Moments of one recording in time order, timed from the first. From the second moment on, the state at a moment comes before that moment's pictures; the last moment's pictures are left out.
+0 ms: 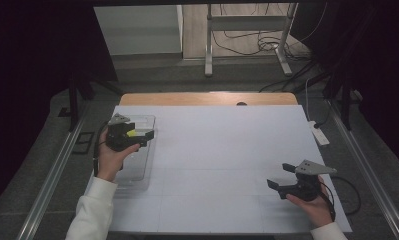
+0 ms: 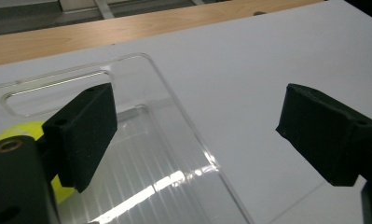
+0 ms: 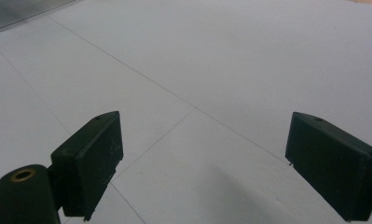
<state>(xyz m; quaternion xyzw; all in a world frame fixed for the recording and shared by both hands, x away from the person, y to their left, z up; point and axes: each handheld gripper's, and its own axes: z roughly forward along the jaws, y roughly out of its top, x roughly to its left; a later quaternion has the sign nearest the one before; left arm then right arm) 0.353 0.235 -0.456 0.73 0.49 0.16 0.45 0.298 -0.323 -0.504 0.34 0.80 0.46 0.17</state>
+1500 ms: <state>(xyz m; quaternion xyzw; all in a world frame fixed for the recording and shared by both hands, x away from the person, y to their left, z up) 0.266 0.220 -0.490 0.76 0.44 0.14 0.45 0.297 -0.318 -0.502 0.34 0.80 0.46 0.17</state>
